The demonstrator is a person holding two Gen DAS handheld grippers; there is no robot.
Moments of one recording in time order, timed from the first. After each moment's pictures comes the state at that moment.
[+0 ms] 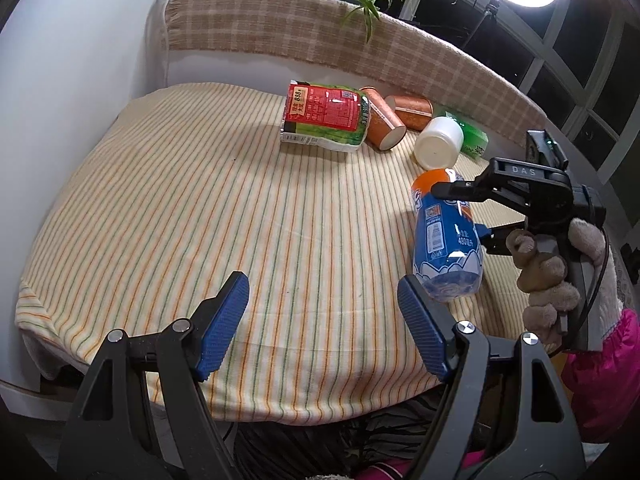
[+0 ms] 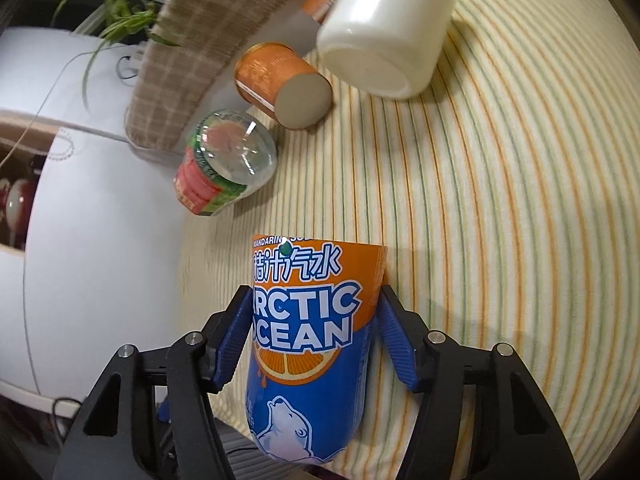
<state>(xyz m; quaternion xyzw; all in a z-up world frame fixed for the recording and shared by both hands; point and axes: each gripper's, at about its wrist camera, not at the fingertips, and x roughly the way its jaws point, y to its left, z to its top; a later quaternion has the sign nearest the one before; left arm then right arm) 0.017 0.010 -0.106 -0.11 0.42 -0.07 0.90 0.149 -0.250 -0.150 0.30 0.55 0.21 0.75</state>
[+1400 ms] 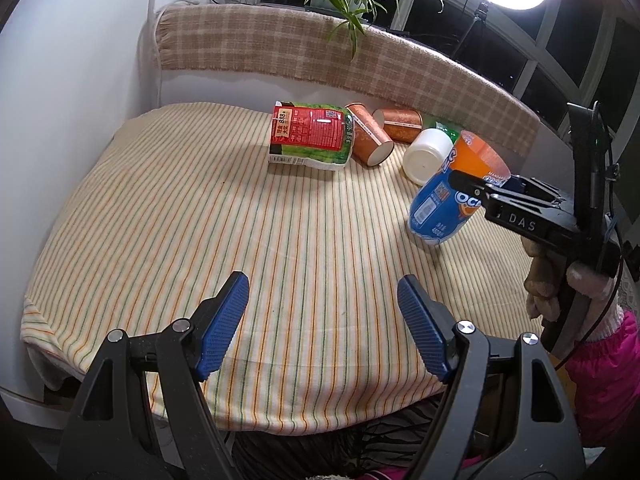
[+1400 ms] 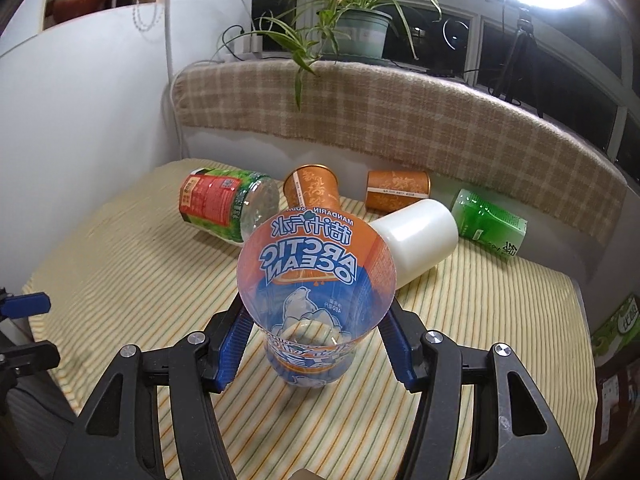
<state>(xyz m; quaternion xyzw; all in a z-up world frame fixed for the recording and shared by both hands) 0.019 -0.001 -0.094 -0.10 0.40 -0.08 0.91 0.108 -0.205 -0.074 -0.10 0.34 0.17 0.92</state>
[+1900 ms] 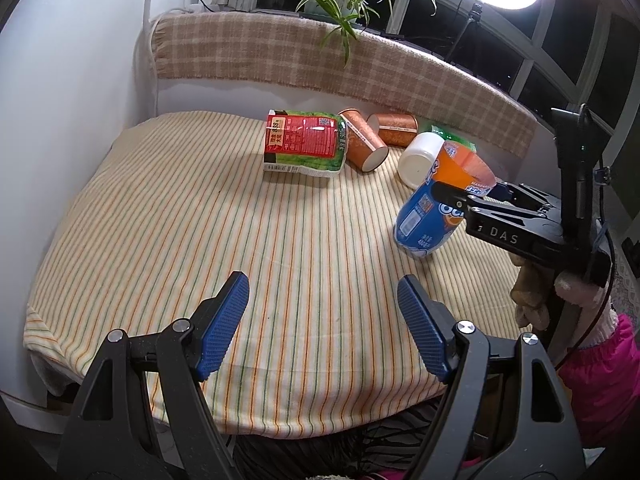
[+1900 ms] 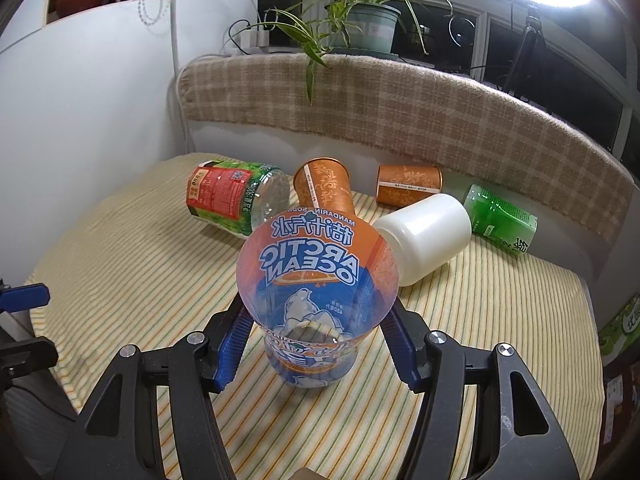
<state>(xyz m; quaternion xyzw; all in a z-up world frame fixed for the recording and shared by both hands) 0.021 -0.006 -0.085 -0.09 0.39 -0.08 0.91 0.108 -0.199 -0.080 -0.09 0.34 0.18 0.92</state>
